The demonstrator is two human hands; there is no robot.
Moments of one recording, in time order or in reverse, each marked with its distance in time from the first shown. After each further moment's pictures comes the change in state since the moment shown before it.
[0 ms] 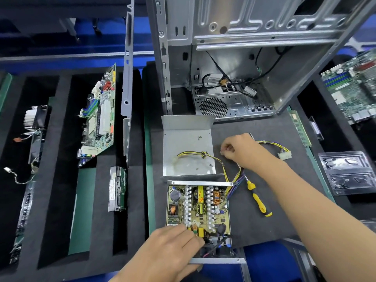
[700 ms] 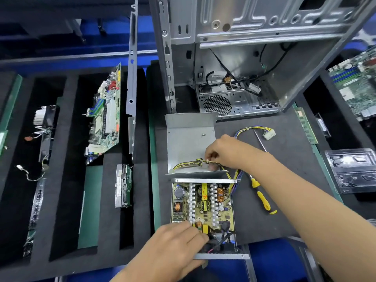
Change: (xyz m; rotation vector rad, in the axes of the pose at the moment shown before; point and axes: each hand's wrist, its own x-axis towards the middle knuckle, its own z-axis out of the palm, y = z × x) left_hand 0.000 0.002 -0.005 -0.002 -0.012 -0.030; right_hand 0.008 -0.035 0.013 -0.081 -0.174 -0.229
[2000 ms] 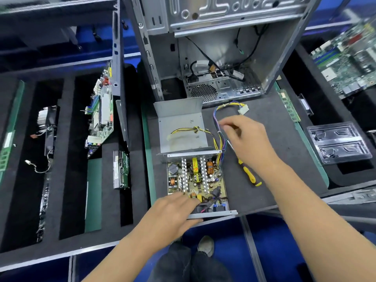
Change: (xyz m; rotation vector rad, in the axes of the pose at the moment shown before) left_hand 0.009 0.017 0.003 0.006 0.052 -0.146; right_hand -0.102 -0.009 0.005 0.468 0.764 0.130
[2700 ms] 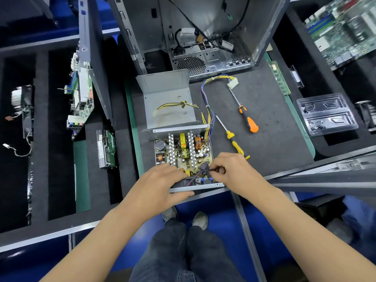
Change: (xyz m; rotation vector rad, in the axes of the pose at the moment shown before) left_hand 0.006 -0.002 0.009 -0.191 0.032 -0.123; right_hand -0.102 0.034 0.027 -0.146 -0.436 0.019
